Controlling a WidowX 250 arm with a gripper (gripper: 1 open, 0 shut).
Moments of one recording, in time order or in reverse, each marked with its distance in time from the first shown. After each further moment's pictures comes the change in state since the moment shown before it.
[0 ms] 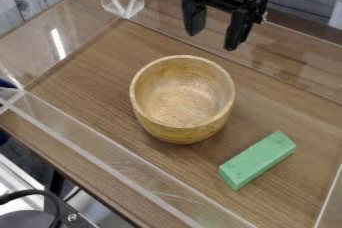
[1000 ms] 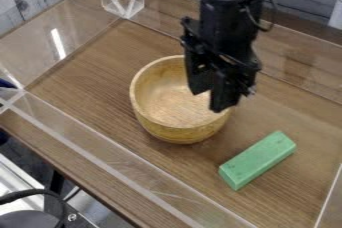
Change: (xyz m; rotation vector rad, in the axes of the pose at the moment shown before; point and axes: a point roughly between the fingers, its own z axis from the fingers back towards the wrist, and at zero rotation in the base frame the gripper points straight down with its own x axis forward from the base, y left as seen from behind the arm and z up) arm -0.062 -0.051 -0.024 -0.063 -0.003 -0.414
